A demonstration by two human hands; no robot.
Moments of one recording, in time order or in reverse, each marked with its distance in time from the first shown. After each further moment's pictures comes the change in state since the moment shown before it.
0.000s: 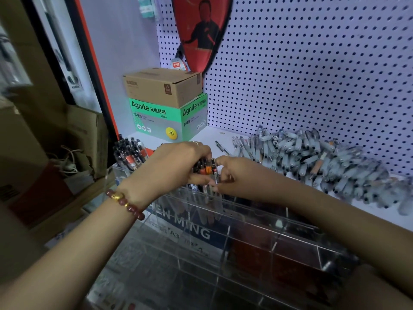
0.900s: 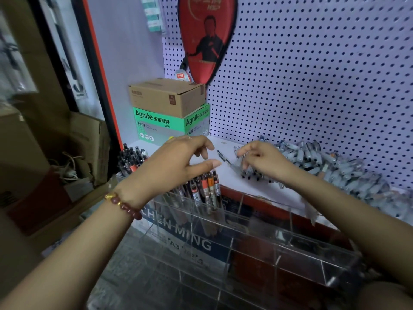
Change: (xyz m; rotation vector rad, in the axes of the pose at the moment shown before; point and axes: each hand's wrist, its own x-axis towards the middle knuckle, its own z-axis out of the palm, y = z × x) left_hand 0.001 -0.012 -0.013 -0.387 0.148 -0.037; right_hand 0.031 0.058 -0.026 0.342 0.330 0.242
